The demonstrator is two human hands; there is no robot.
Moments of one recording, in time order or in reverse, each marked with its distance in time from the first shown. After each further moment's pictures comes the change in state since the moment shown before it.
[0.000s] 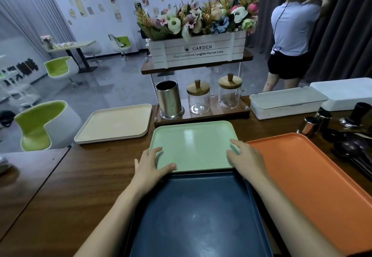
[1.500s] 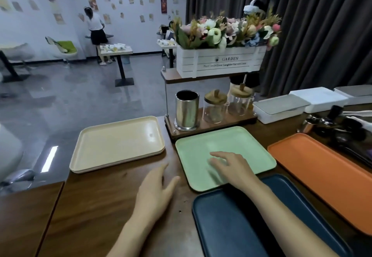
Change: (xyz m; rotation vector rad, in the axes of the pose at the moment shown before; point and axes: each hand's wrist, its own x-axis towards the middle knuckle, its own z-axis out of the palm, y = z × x) left_hand 0.039 -0.091 -0.083 0.047 -0.042 0.265; right_hand 0.001 -0.120 0.118 -0.040 0.060 0.014
